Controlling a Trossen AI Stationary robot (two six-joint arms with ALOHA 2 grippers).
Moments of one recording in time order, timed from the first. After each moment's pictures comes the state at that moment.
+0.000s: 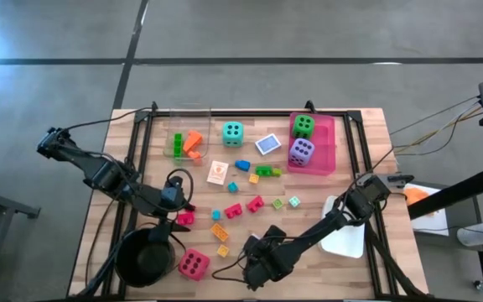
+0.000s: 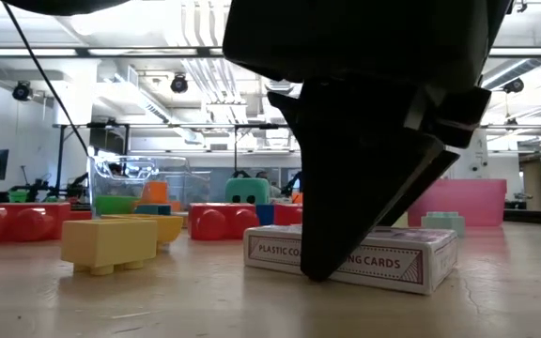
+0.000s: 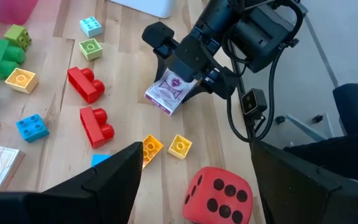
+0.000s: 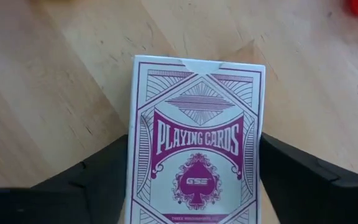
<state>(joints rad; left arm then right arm) -0.52 1.11 1.14 -0.76 -0.13 -0.50 0.58 2.34 1.84 -0.97 0.39 1.18</state>
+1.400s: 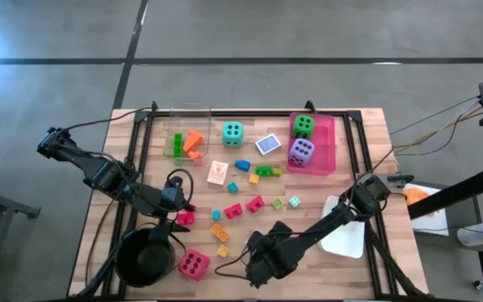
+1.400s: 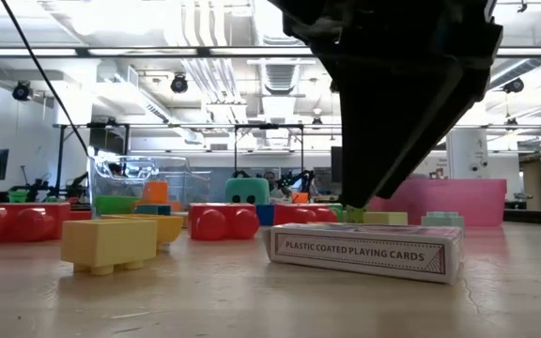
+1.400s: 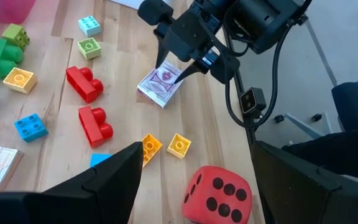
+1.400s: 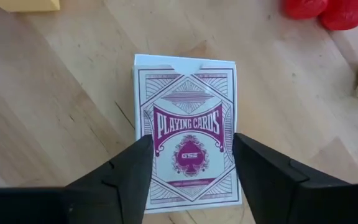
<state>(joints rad) -0.52 1.11 1.14 -0.76 -0.12 -0.49 0.58 2.27 1.85 -1.10 0.38 1.23</state>
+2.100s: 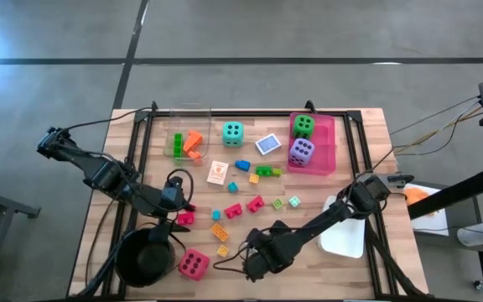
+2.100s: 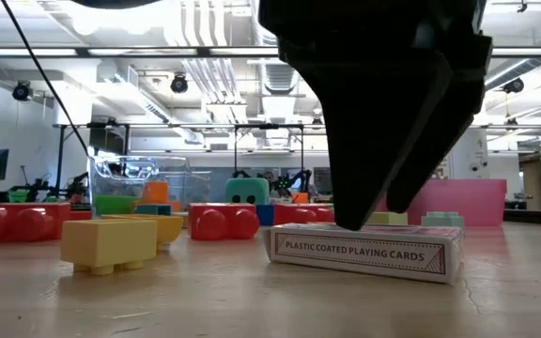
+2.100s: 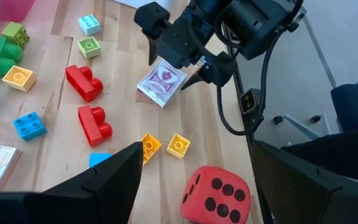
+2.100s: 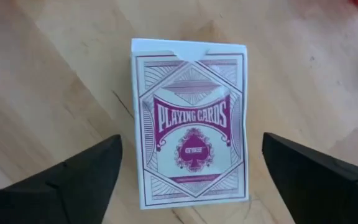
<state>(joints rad) -0.52 1.11 1.14 -0.76 -0.12 -0.51 0.54 2.26 1.84 -1.07 0.26 1.19</state>
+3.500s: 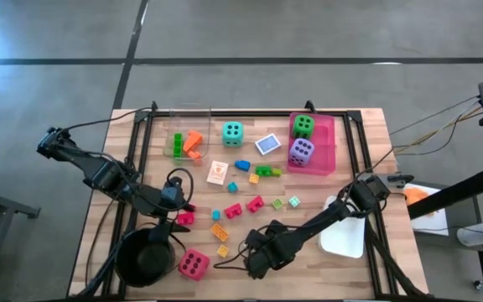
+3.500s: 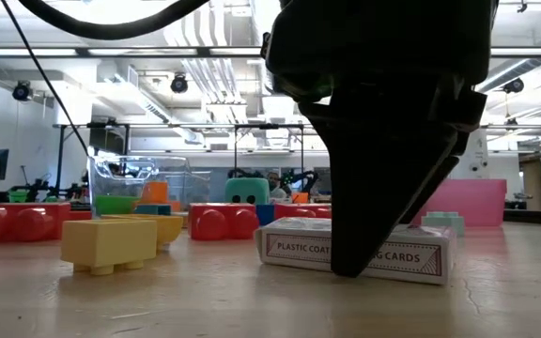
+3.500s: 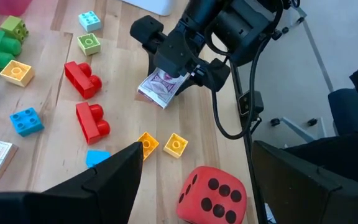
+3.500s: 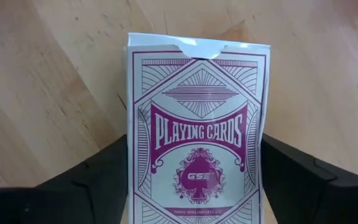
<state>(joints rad) -0.52 1.11 1.14 -0.76 -0.12 -0.53 0.53 2.26 1.70 -0.89 0.25 1.10</state>
